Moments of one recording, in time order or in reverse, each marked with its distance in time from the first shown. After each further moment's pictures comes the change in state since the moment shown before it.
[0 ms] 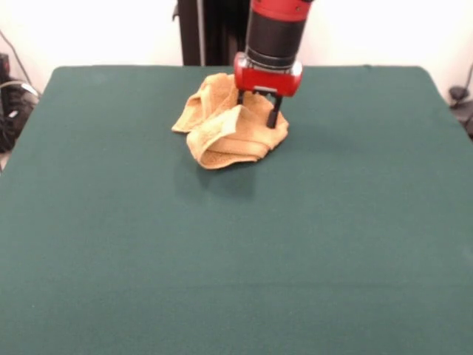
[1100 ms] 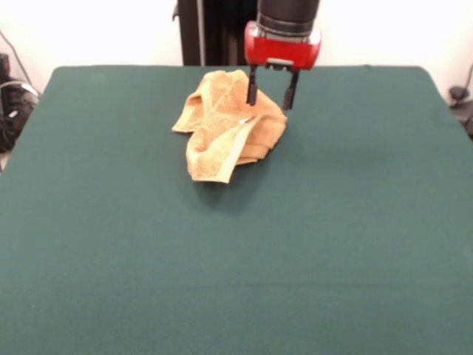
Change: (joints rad) arm 0.016 -0.163 0.015 -0.013 0.028 0.147 0.000
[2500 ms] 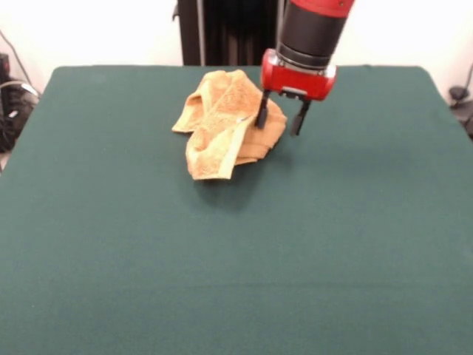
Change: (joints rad) arm 0.210 0.180 -0.161 -0.117 0.142 -0.012 0.000
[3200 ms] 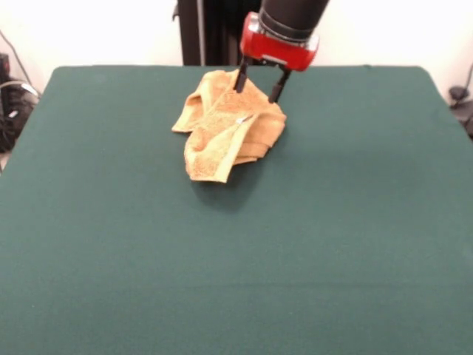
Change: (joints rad) arm 0.059 -0.022 -0.152 -0.090 0.001 0.295 0.000
